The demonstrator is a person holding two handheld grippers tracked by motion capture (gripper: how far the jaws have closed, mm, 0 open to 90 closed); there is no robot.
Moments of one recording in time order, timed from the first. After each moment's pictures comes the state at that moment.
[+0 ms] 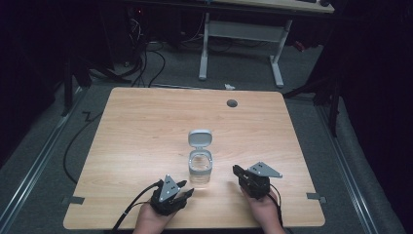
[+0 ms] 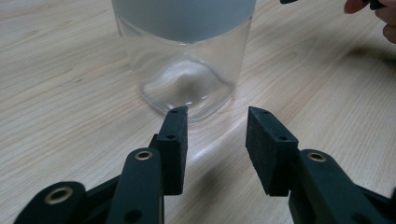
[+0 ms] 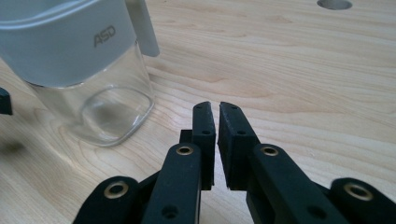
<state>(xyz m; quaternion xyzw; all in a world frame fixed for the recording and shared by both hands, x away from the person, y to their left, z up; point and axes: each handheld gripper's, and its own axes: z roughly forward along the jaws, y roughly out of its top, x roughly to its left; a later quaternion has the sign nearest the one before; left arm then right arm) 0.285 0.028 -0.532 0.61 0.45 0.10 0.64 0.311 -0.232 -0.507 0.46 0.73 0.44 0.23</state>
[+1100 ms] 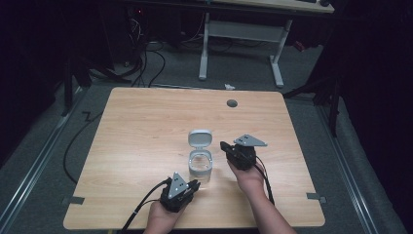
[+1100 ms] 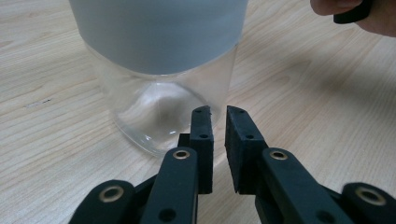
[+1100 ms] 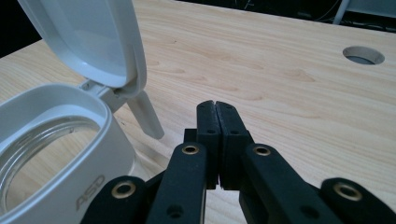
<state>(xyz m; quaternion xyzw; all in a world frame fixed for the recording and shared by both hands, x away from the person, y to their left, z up) 0.293 0.006 -0.533 0.59 0.46 0.10 0.66 0.383 -0.198 -0.472 0.44 0.74 0.45 0.22</state>
